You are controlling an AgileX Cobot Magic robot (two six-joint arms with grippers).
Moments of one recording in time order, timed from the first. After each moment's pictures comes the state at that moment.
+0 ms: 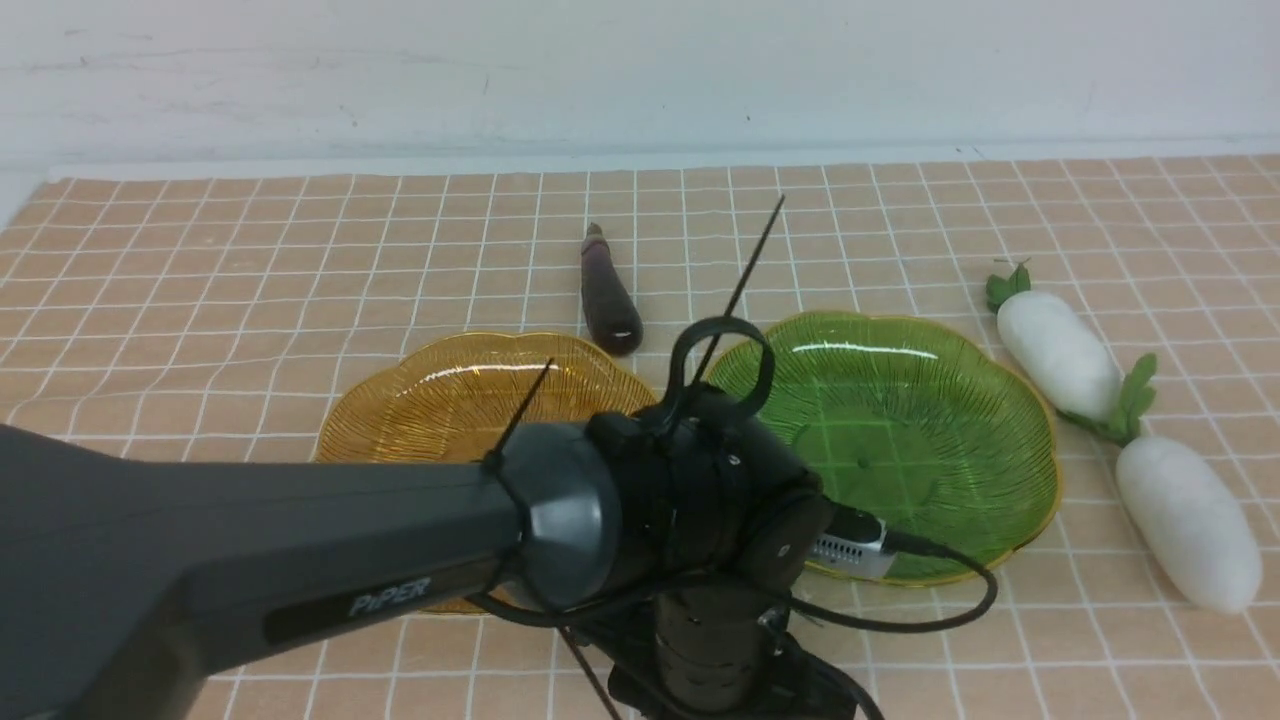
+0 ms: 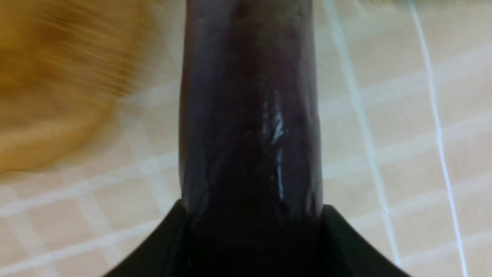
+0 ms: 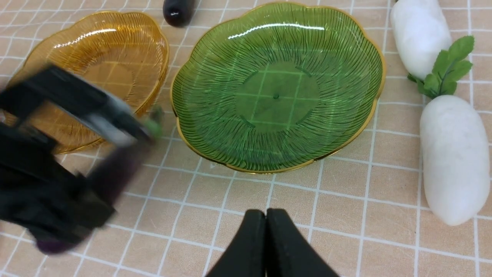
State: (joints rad) right arm 0.22 0.62 -0.69 0.24 0.91 0.01; left arm -0.81 1.67 -1.30 0.03 1.02 -0.59
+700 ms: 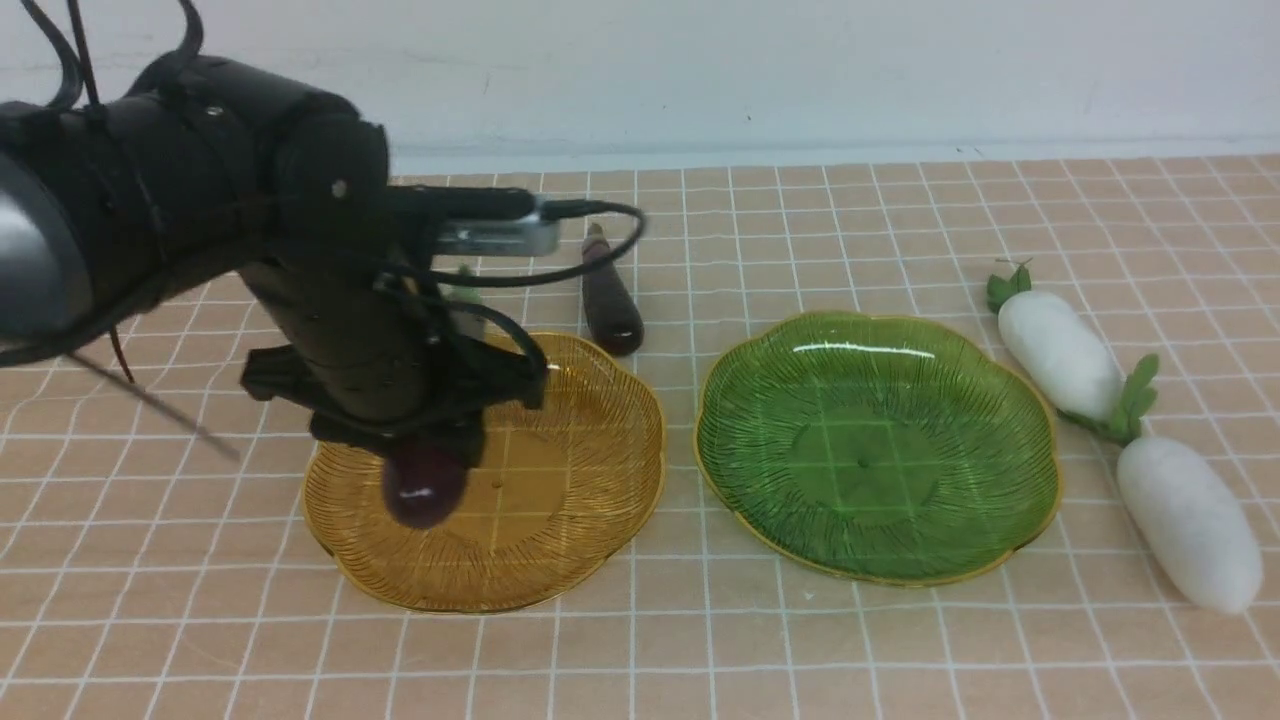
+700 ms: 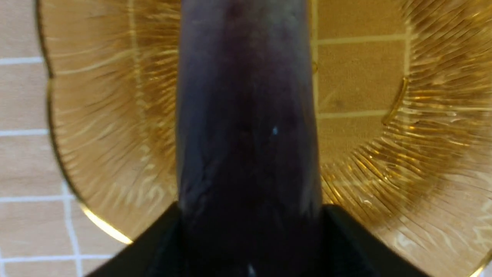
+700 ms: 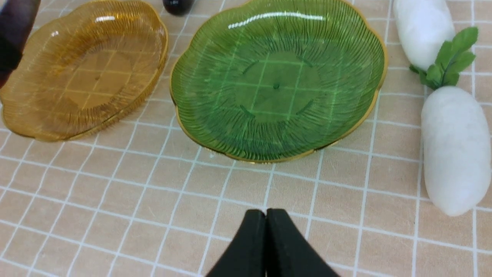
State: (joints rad) right arm 0.22 0.62 -0.69 0.24 0.96 0.00; left arm -0.34 1.77 -1.30 0.01 0.96 -0.32
